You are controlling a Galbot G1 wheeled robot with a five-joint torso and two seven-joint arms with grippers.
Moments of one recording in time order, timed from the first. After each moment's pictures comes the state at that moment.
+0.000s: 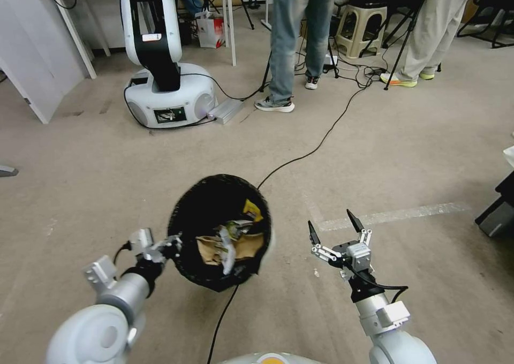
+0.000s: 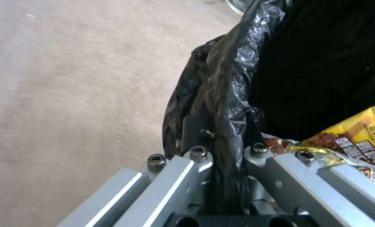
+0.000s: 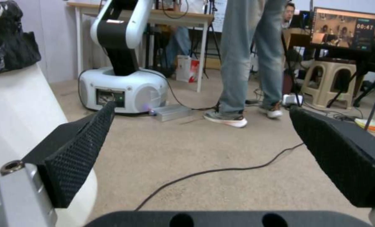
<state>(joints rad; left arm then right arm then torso) 1.61 -1.50 -0.81 -2.29 -0.83 0.67 -0.14 -1.65 1.32 0.41 1.99 0.06 0.35 -0.05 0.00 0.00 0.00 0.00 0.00</state>
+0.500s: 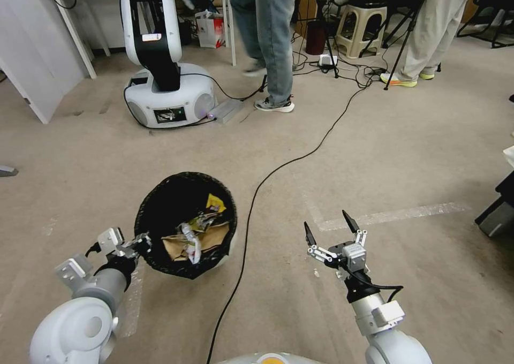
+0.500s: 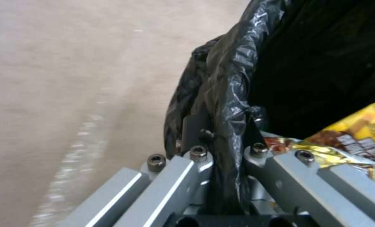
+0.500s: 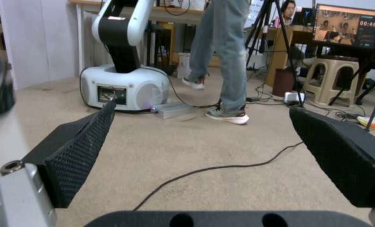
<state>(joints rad) 1.58 -1.49 -0.87 -2.22 -0.74 0.68 -0.31 -1.65 1.32 0.40 1.98 0.05 0.35 -0.05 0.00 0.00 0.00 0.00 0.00</state>
